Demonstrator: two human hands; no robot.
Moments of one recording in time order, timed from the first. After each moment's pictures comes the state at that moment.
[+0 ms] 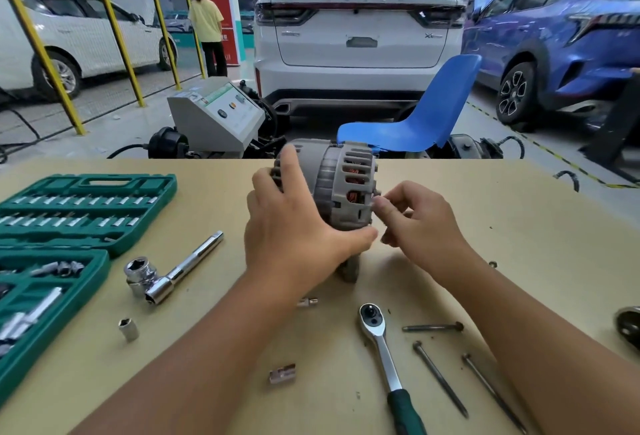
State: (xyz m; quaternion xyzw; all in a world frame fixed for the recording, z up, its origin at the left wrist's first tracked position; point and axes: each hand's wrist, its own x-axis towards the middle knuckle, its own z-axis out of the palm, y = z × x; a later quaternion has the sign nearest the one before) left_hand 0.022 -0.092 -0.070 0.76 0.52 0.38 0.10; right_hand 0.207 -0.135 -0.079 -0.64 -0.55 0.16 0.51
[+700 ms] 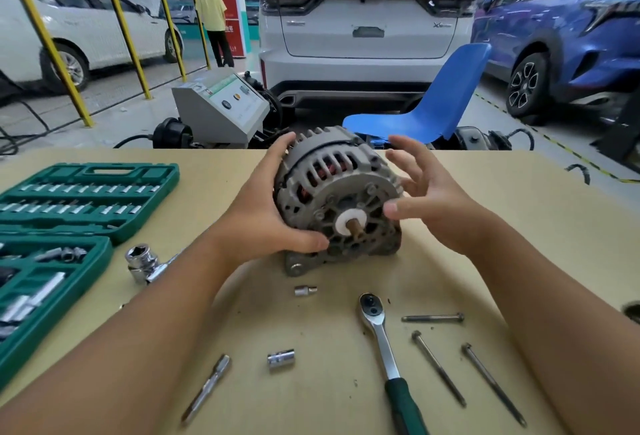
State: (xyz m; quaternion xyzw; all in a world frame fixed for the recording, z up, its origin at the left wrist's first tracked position) left_hand -0.026 -0.045 -0.074 0.78 0.29 0.36 0.42; right_hand 0.253 -0.117 -0.074 -0.48 -0.59 0.41 0.51
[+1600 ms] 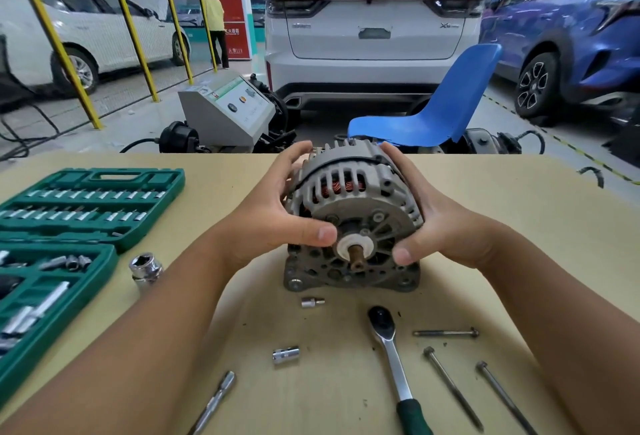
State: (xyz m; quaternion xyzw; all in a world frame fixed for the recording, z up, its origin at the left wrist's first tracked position) left_hand -0.028 -0.041 -0.063 0.75 0.21 0.32 0.54; right_hand 0.238 -0.117 -0.069 -0.36 -0.68 0.49 0.41
